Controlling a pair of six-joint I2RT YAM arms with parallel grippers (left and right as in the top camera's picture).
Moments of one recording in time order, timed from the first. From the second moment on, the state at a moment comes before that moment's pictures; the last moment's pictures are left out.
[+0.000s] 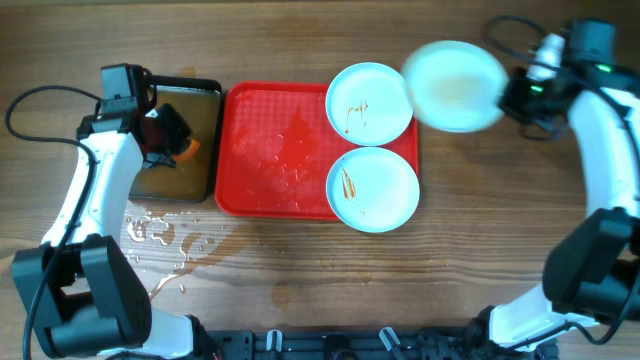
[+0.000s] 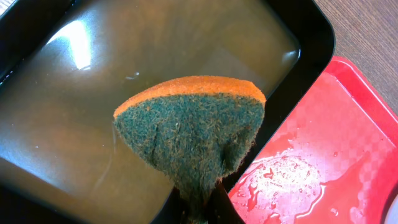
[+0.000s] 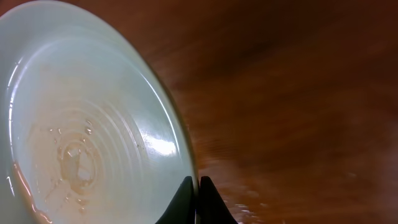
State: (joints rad) left arm 0.14 1.66 1.18 -0.67 0.08 -0.52; right arm -0.28 1.78 1.49 -0.92 -0.25 0.29
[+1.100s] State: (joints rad) left arm 0.14 1.66 1.18 -0.67 0.08 -0.52; right arm -0.04 1.72 1.25 -1.04 -0.37 0.23
